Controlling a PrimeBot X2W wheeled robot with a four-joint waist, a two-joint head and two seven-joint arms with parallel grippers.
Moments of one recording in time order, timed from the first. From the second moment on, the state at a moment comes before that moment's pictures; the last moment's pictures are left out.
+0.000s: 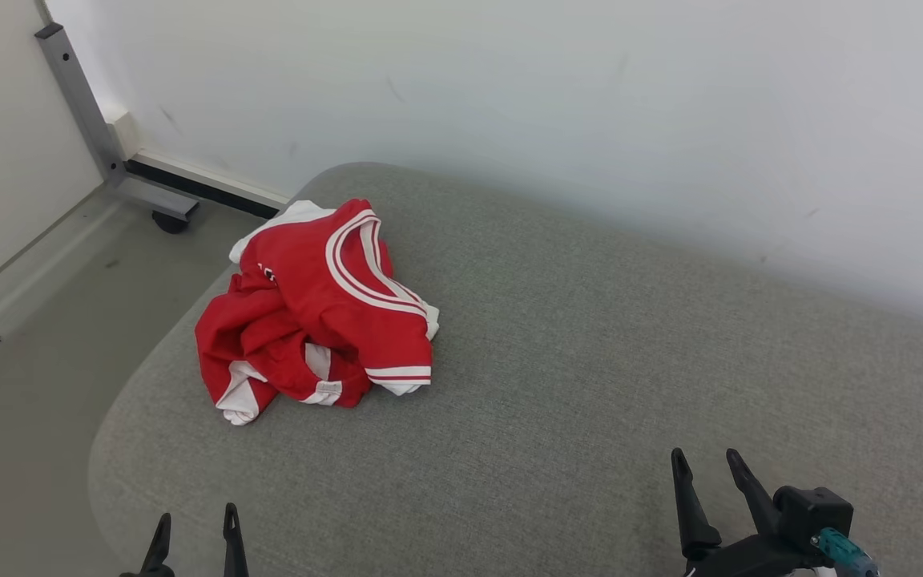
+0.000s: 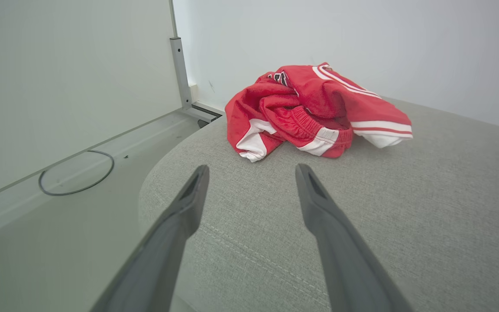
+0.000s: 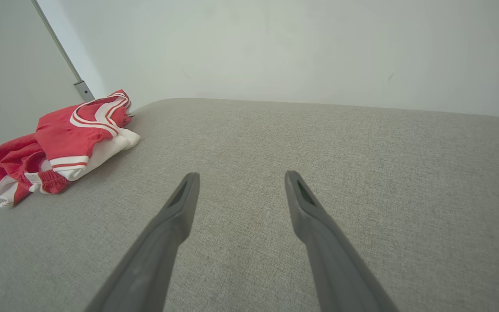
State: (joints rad) left arm 0.00 0.13 -0.09 0.33 -0.24 0.08 -0.24; right arm -0.06 -0.05 -0.04 0.38 0.18 0.13 -0.16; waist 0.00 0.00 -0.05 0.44
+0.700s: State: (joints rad) left arm -0.12 0.14 -0.09 0.33 -0.28 0.07 -0.12; right arm -0.06 -0.05 -0.03 0.36 0.18 0.13 -0.15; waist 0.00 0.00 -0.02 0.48
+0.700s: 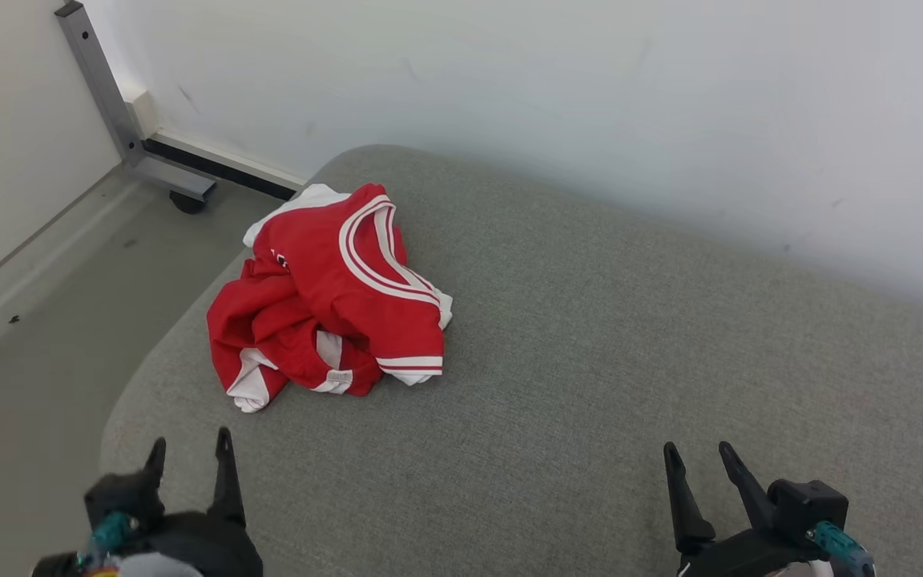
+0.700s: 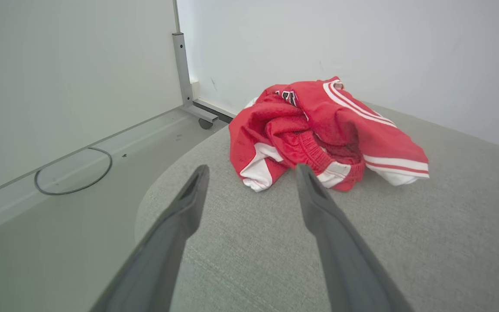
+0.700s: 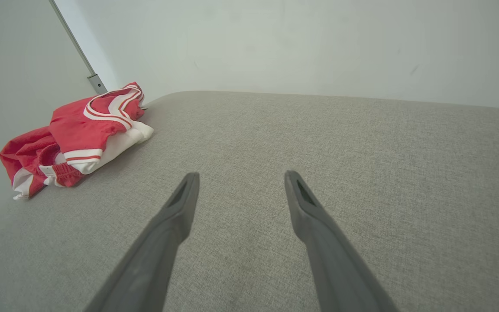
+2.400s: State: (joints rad) left arm -0.86 0.45 -0.06 0.66 -0.45 -0.01 0.52; right arm -0.15 -0.05 0.03 0.13 0.17 0.13 -0.05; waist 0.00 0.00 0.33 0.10
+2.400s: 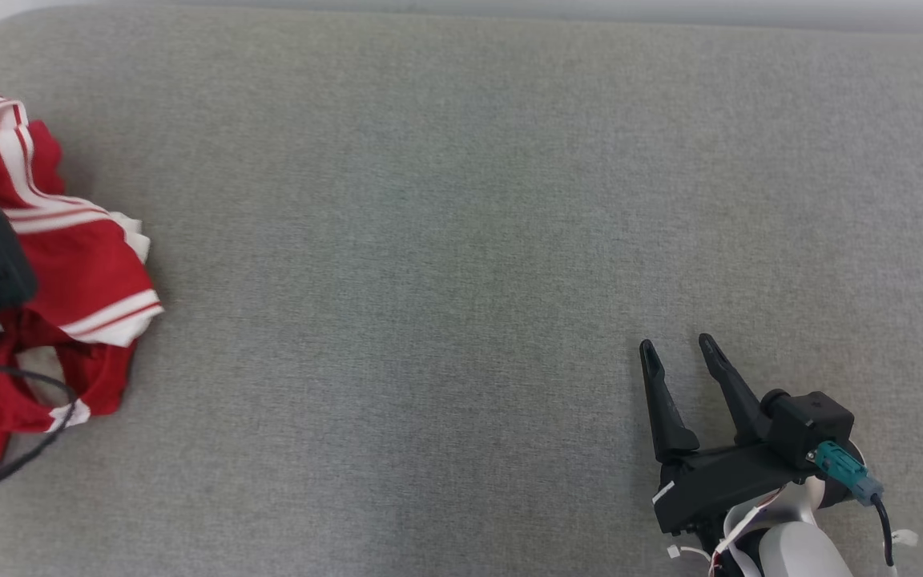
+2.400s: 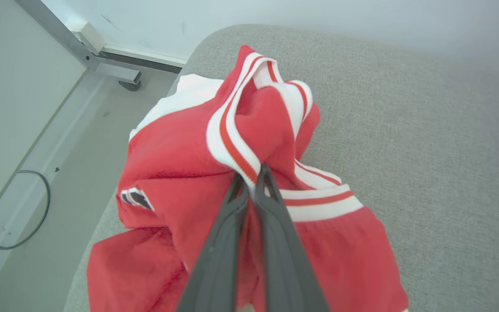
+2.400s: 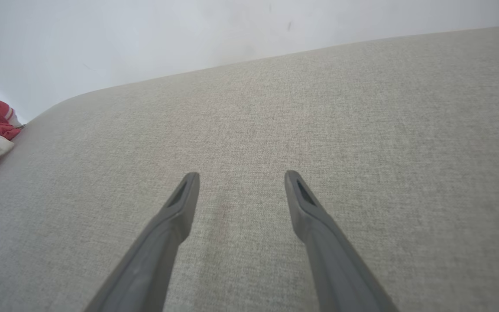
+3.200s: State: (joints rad) left arm -0.97 0.39 -0.11 0.20 -0.55 -0.07 0.56; right arm -0.16 -0.05 0.03 0.39 0.28 0.13 -0.21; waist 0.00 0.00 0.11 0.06
